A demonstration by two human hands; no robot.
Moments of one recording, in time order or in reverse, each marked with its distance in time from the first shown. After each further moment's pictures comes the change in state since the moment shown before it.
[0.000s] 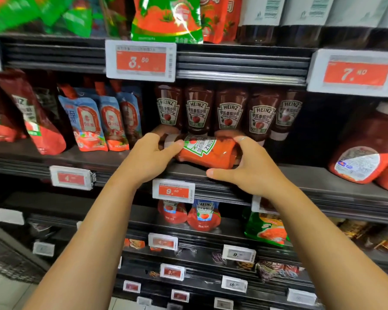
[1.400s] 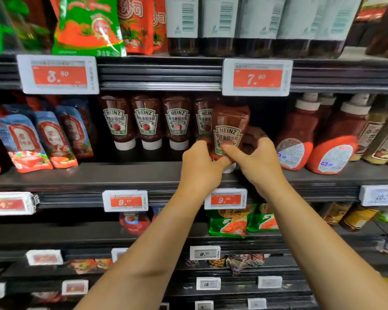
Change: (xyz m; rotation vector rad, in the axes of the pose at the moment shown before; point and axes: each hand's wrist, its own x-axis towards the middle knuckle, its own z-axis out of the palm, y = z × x) left_hand -0.026 0.123 0.153 -0.256 -0.069 0.046; right_hand -0.038 0.052 -0.063 0.368 0.538 0.069
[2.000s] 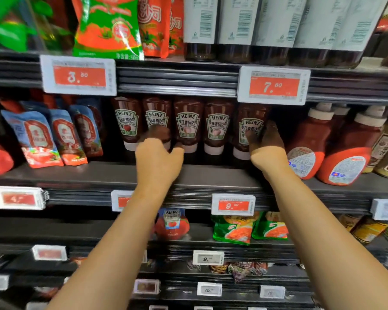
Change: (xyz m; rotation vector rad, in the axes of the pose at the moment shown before) left_hand 0.016 -0.025 -0.081 0.361 0.432 0.088; right_hand 0.064 0.011 0.002 -0.483 0.175 0.095
